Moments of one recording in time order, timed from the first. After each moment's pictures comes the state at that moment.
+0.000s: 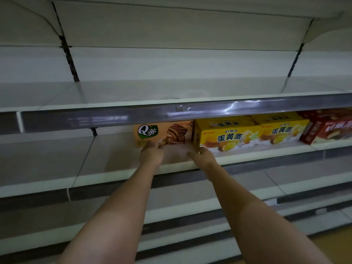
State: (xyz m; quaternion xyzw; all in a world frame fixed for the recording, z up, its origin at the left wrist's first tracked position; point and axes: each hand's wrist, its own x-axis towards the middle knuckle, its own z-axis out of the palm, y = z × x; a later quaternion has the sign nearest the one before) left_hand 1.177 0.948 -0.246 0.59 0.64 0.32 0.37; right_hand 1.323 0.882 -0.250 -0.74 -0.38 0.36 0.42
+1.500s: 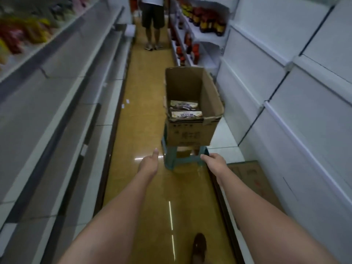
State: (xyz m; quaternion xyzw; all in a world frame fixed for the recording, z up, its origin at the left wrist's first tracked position) left_hand 1.720 0.397 -0.387 0.85 0.16 -0.22 0.45; right_hand 1.662 0.208 -0.365 -0.74 0.37 0.09 0.55
